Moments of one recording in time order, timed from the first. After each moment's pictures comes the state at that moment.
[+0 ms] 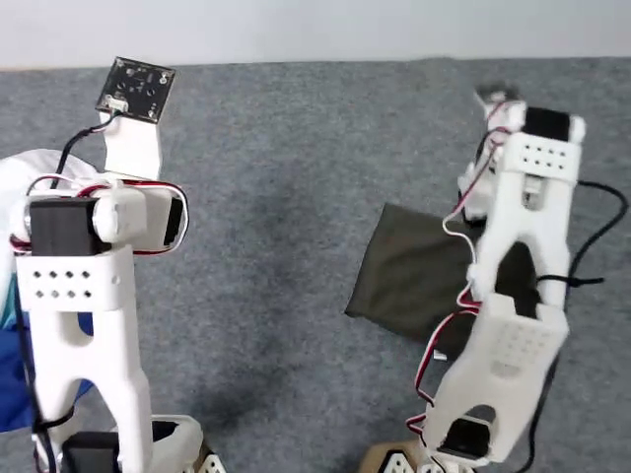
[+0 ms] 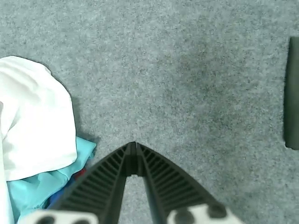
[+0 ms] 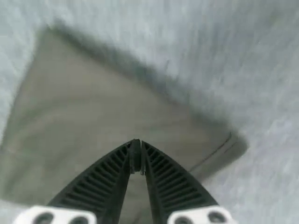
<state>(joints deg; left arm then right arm) -3.5 -21.2 -4.8 99.2 -4.4 11.0 31.7 -34.5 100.3 20.2</state>
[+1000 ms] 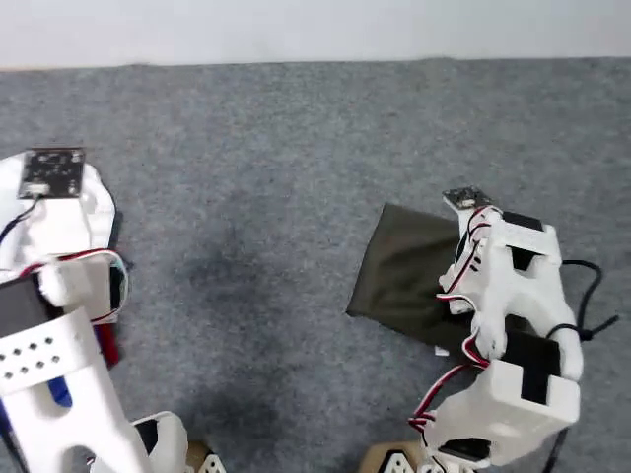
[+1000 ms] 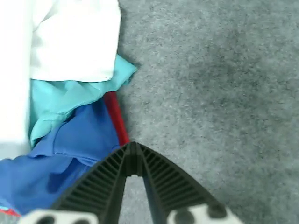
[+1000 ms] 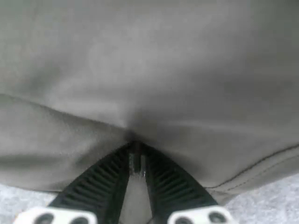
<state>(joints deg) -24.9 -39.9 20.9 99.2 -7.8 13.1 8.8 26.6 67.3 28.4</state>
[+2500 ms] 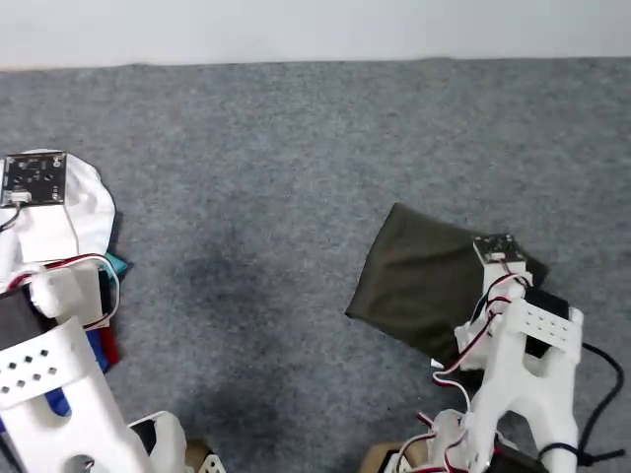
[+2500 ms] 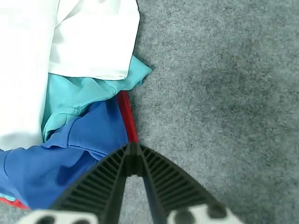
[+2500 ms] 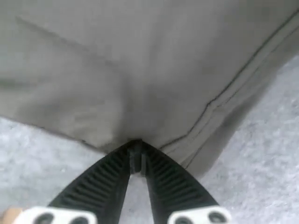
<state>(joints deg) -27.3 -41.8 20.9 99.2 -7.8 22.7 -26.7 58.0 67.5 29.3</state>
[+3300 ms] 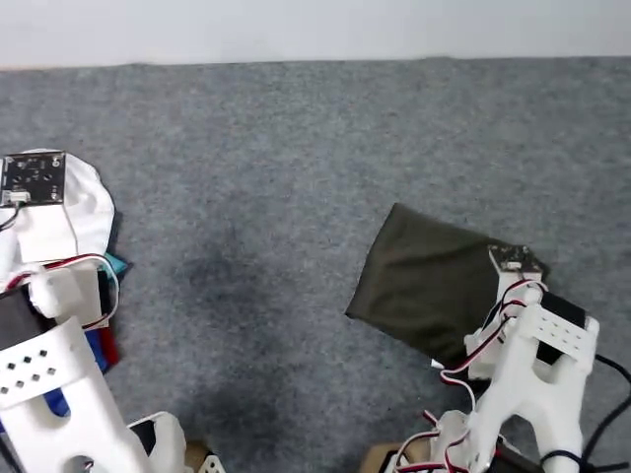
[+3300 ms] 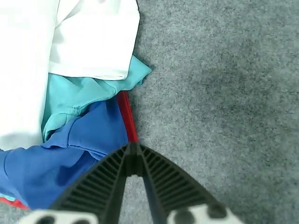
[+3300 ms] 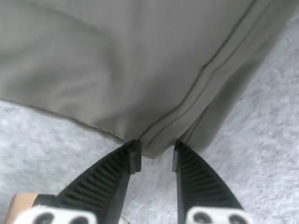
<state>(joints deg) -27.3 -41.8 20.9 99.2 -7.8 27.4 -27.4 57.8 70.0 29.2</state>
